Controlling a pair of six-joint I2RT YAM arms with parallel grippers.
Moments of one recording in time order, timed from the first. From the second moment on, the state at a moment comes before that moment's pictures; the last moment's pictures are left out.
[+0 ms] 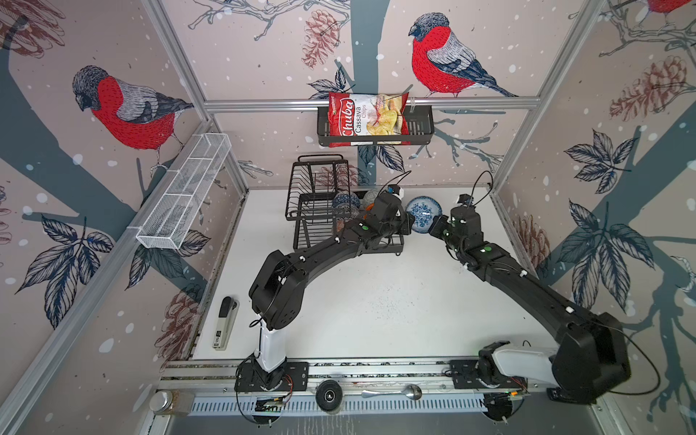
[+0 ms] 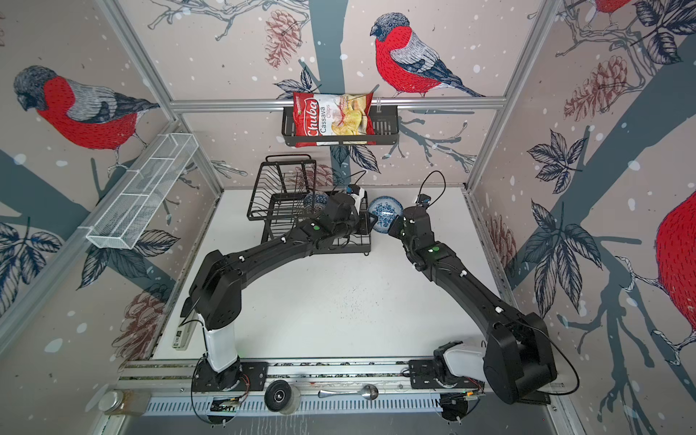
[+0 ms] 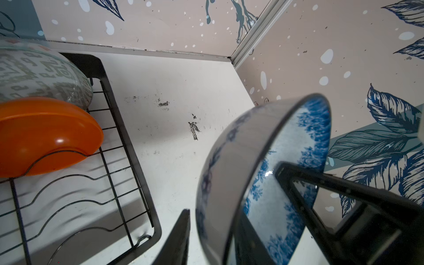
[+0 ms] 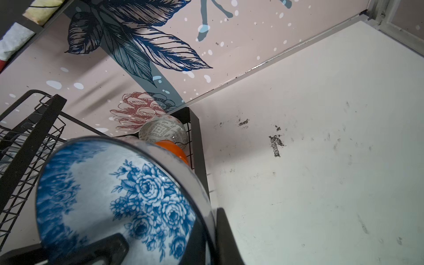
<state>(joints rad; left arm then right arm) -0.79 1.91 1.57 -0.13 0.07 -0.57 0.44 1.27 0.91 -0.10 0.20 0.60</state>
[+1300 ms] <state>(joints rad) -0.78 1.75 1.36 0.01 -0.14 -0.59 0.52 1.28 0.90 0.02 0.13 0.56</state>
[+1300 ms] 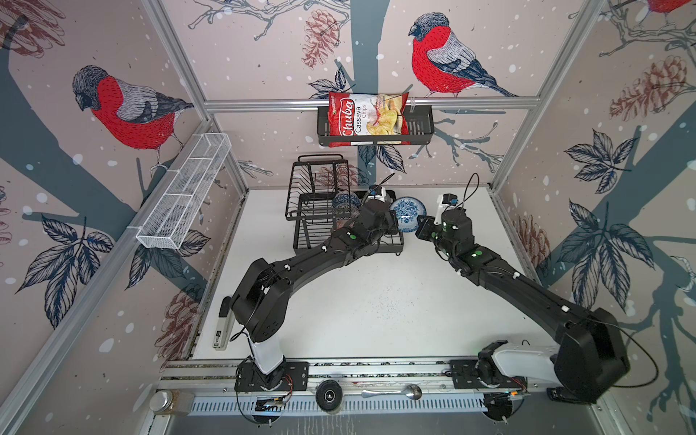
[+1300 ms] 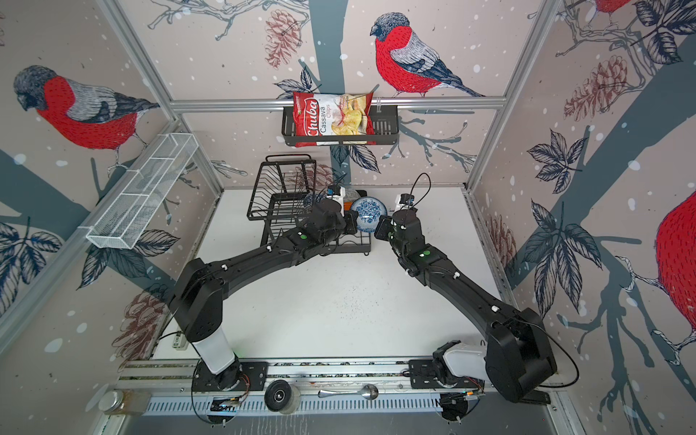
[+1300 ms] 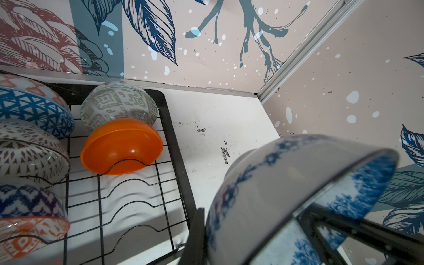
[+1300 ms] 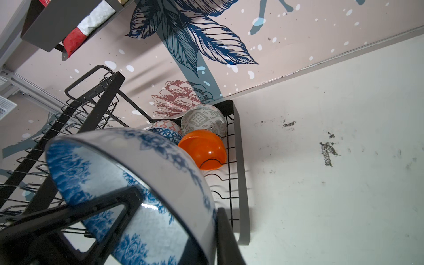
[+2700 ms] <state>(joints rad) -0.85 1.71 1.15 0.40 -0.63 -0.45 0.46 1.15 0.95 0.11 -0.08 1.08</state>
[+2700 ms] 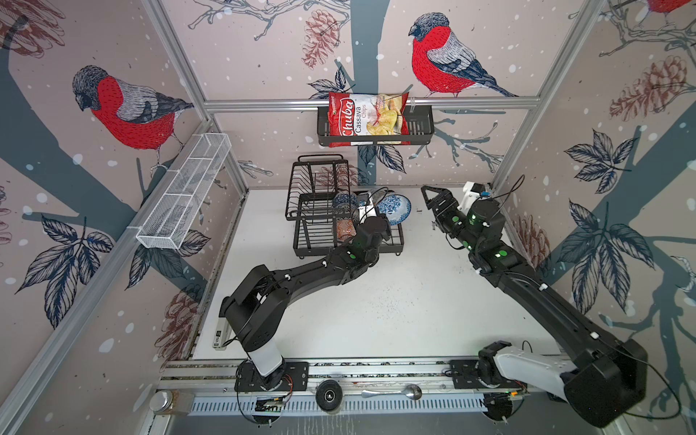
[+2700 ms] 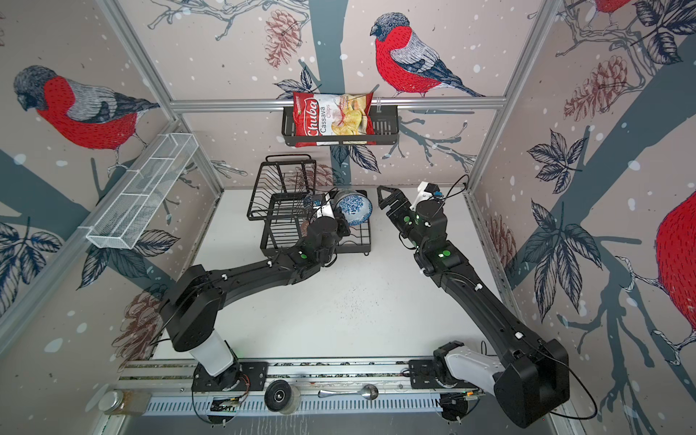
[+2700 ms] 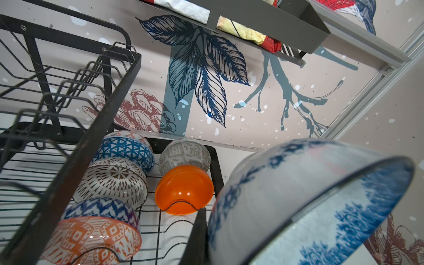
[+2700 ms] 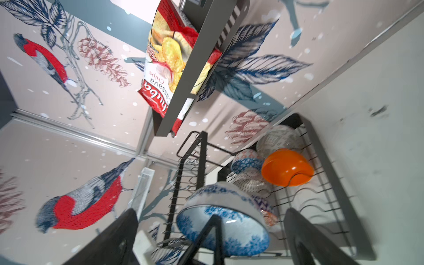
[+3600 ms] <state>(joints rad) -0.90 1.77 1.10 0.69 -0.67 -0.24 0.53 1.36 0.89 0.55 -0.16 1.59</state>
